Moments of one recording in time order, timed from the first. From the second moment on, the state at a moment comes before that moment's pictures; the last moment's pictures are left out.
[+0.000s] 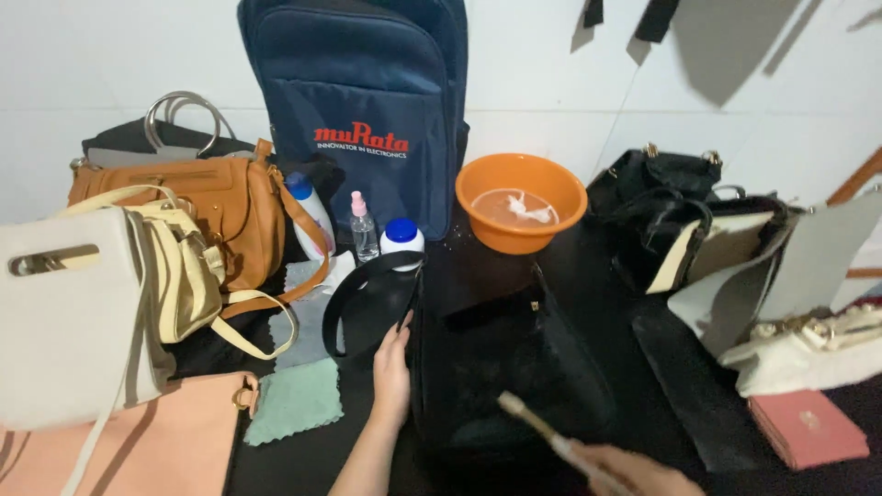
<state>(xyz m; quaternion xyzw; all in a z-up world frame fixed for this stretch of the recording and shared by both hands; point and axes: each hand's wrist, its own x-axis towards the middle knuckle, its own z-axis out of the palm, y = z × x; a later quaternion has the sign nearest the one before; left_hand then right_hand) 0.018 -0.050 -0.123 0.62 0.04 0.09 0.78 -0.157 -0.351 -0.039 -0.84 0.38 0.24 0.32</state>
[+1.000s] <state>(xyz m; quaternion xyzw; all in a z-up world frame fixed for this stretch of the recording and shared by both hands) -0.003 -0.051 -0.082 0.65 0.07 0.05 0.76 -0.178 -0.325 0.025 -0.92 0.22 0.16 0.29</state>
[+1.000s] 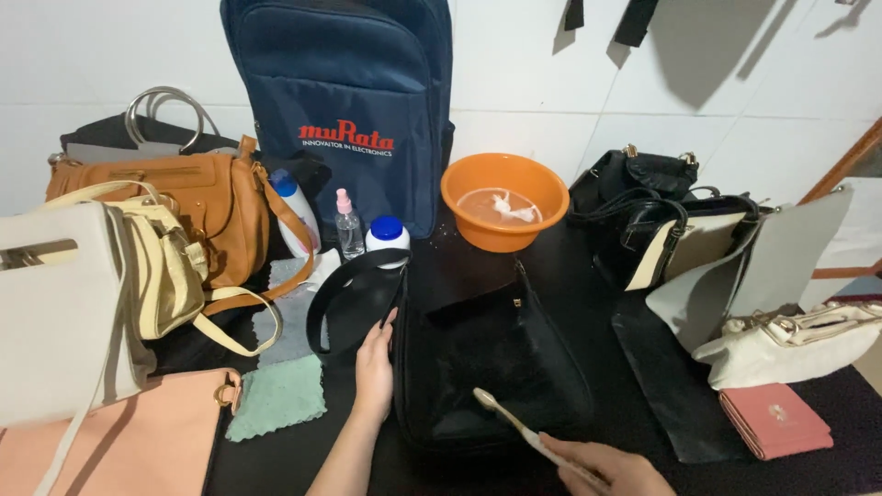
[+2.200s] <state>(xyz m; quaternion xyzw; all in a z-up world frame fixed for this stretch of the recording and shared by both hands) 0.006 -0.049 -0.097 0.64 0.06 0.05 0.76 -0.175 -0.338 0.002 -0.93 0.17 0.08 0.32</state>
